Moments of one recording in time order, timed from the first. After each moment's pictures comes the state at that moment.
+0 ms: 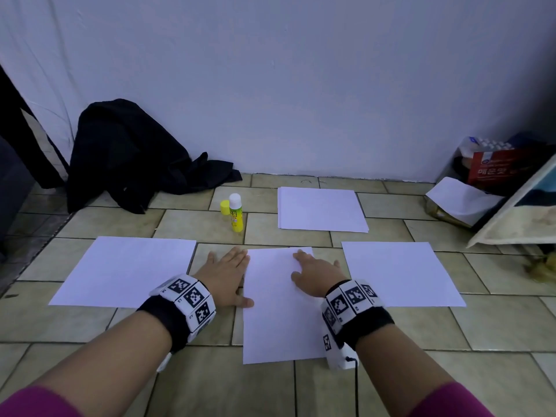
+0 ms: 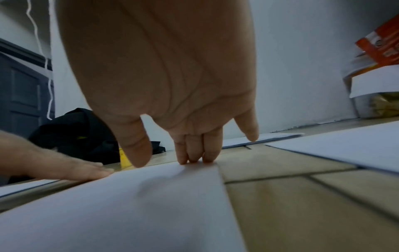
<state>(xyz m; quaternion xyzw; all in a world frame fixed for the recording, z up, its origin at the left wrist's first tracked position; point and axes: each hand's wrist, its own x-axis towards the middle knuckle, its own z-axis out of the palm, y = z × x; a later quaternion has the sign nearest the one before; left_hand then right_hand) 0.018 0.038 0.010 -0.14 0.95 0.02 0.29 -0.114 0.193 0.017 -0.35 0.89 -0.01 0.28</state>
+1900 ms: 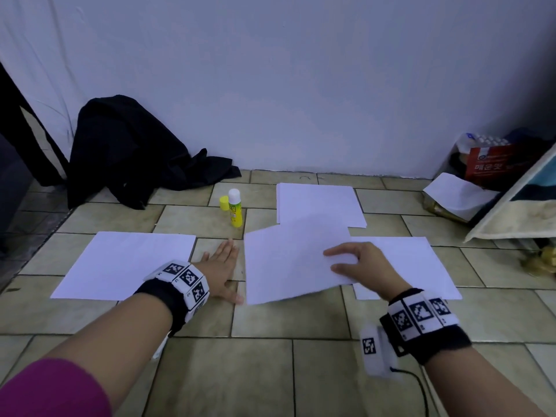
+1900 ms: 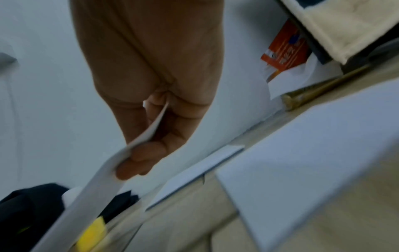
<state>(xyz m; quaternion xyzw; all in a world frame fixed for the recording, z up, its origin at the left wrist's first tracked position) 0.018 0.019 -0.003 -0.18 0.92 0.11 0.32 -0.146 0.275 0.038 -0.32 0.84 -0.37 0.22</state>
